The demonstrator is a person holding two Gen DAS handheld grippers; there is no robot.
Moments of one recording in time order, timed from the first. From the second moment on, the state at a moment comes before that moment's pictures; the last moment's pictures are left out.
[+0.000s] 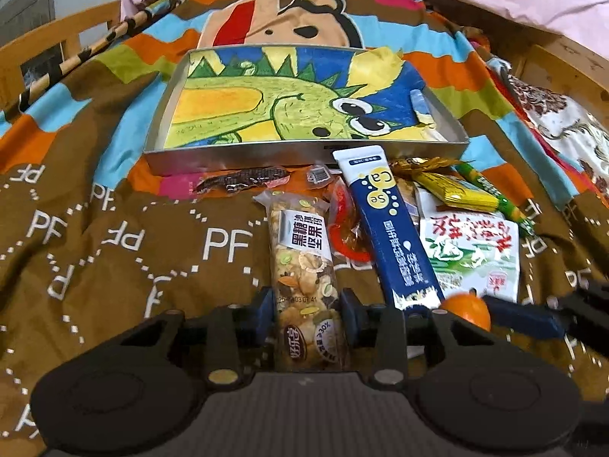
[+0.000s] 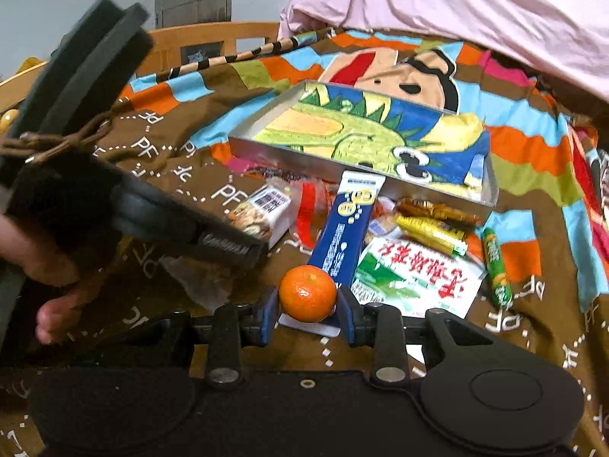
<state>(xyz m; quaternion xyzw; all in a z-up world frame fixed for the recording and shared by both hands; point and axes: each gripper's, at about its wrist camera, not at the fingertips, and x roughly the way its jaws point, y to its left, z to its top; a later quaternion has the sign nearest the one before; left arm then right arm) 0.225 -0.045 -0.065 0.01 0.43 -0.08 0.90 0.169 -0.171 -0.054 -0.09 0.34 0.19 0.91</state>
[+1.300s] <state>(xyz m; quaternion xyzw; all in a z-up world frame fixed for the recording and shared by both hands) 0.381 -0.060 -0.018 -0.09 0.28 -0.05 0.95 0.358 -0.231 -0.047 -0.04 0.18 0.10 0.98</state>
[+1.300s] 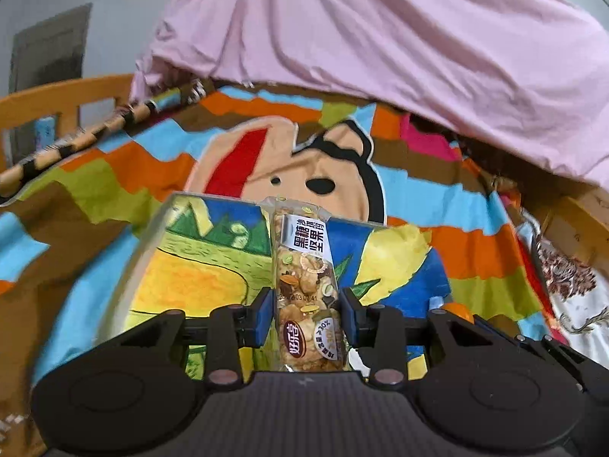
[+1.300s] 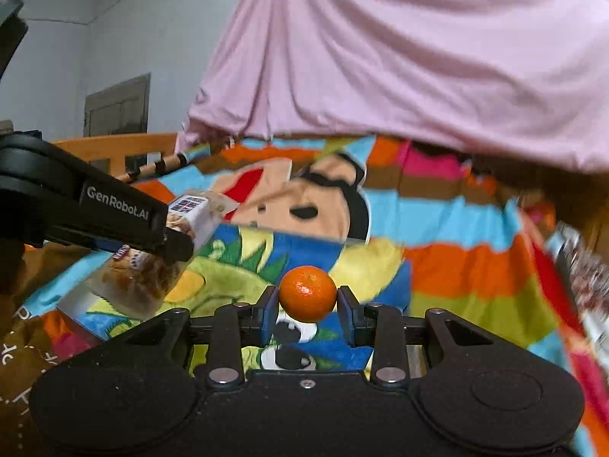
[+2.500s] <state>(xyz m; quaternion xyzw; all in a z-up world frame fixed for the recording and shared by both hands) 0.347 -0.042 -0.017 -0.08 0.25 -0.05 0.96 0.351 -0.249 -0.037 -0.05 0.19 0.12 0.97</state>
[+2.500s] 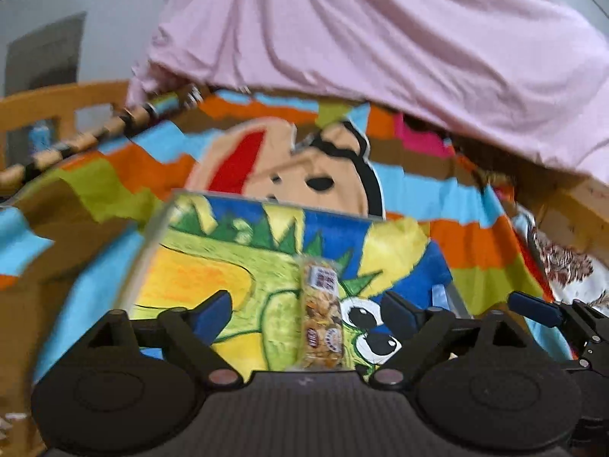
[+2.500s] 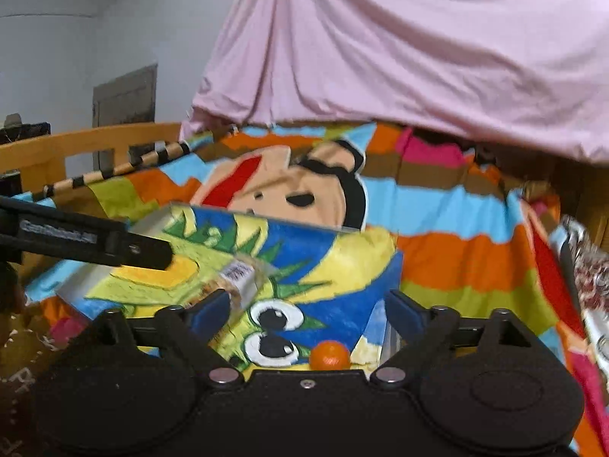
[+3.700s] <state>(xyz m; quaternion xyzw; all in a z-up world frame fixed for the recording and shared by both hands) 0.089 -0.005 0.007 -0.05 0.10 -0.03 0.99 0.072 -0.218 0.015 -0.06 0.12 -0.01 0.99</state>
